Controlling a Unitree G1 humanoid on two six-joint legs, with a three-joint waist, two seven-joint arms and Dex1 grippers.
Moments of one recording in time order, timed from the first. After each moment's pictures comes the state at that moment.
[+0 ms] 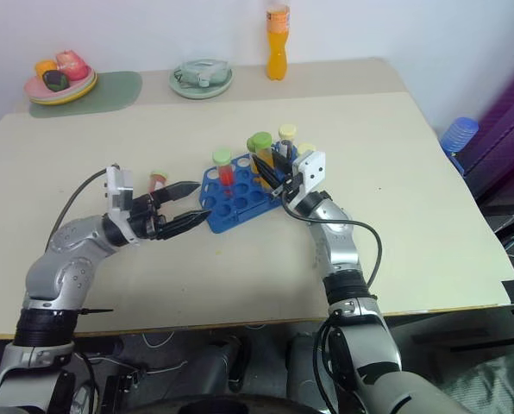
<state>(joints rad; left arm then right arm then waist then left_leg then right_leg) -0.28 0.49 0.09 -0.10 -0.60 0.32 -1.04 -0.56 -0.08 -0.04 0.48 0.26 -0.30 0.74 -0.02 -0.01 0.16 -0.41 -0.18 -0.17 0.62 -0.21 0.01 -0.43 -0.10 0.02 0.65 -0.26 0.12</state>
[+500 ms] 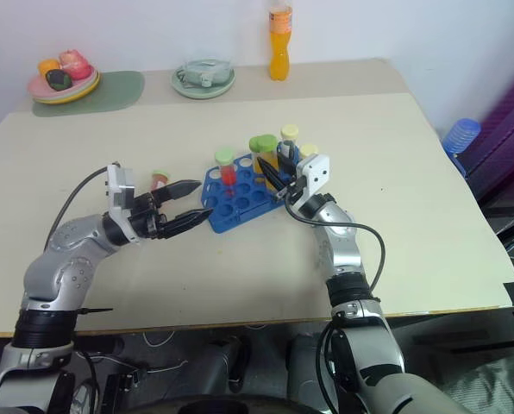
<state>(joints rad) -0.28 0.49 0.09 -0.13 -0.61 0.35 -1.02 -0.56 -0.10 -0.05 0.52 0.26 -0.33 0.72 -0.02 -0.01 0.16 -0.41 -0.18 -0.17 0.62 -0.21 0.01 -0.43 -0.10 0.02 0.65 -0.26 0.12</state>
